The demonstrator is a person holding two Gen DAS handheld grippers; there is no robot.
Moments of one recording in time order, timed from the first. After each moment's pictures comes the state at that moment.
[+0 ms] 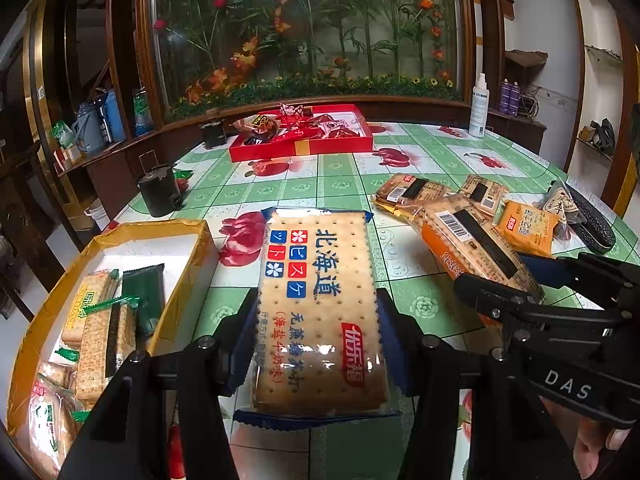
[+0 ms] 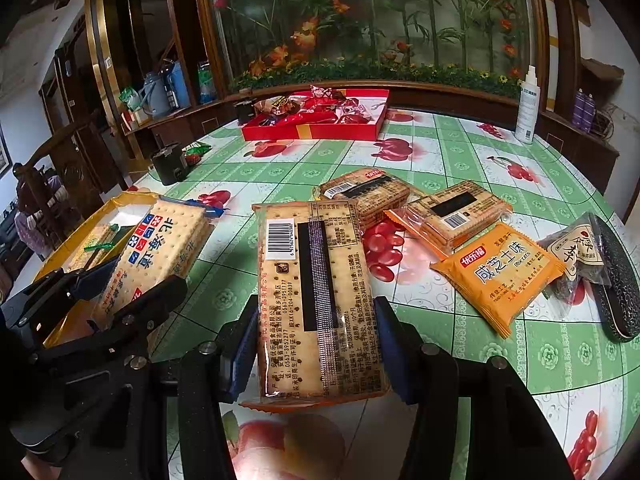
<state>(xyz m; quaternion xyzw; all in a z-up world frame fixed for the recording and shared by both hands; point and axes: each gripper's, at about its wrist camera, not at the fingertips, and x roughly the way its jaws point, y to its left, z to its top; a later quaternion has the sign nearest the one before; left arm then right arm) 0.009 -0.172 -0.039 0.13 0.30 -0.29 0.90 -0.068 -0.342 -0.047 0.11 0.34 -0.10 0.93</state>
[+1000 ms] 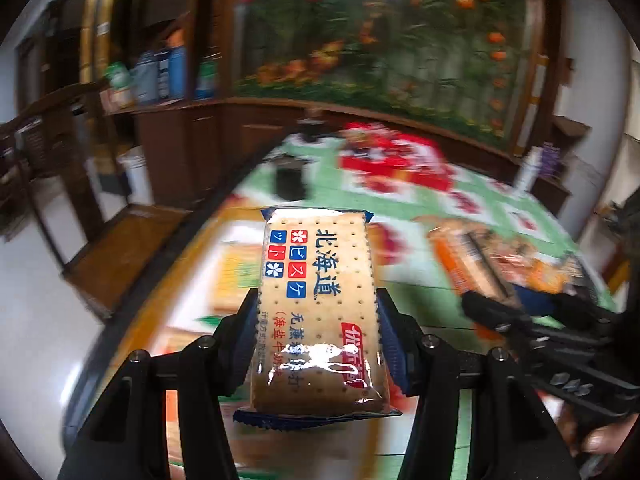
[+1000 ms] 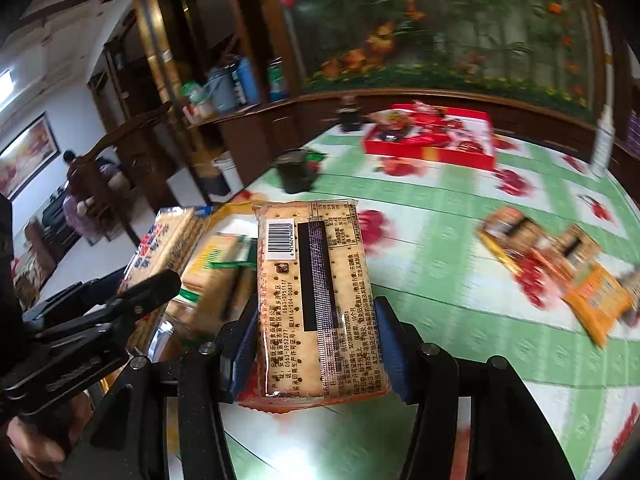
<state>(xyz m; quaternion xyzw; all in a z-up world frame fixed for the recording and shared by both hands) 0.049 0.001 0.011 0.02 0.34 -0.22 0.91 -0.022 -0.210 0.005 0.11 0.34 0.01 0.93</state>
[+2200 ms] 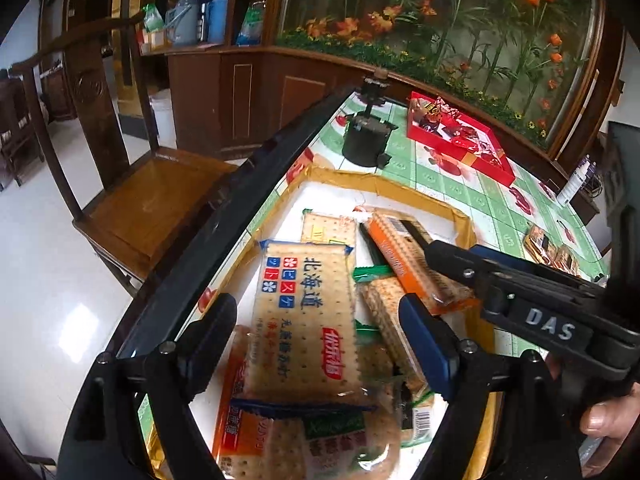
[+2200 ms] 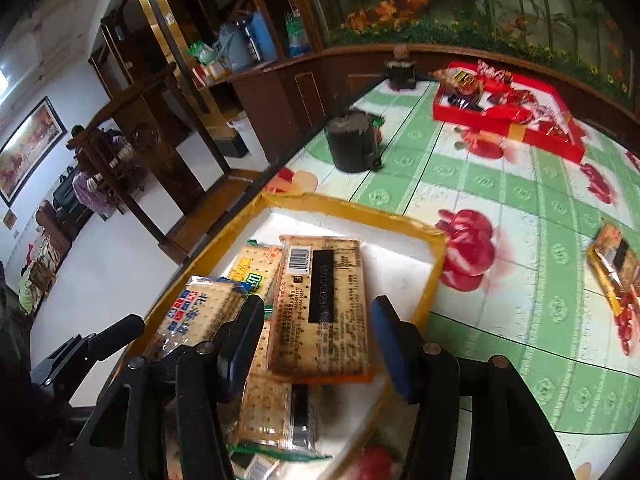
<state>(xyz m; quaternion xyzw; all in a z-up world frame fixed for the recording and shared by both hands) 0.106 0.047 -0.014 -0.02 0.42 -0.18 0.89 0.086 -0.163 -0.014 0.13 0.41 0.05 0.90</state>
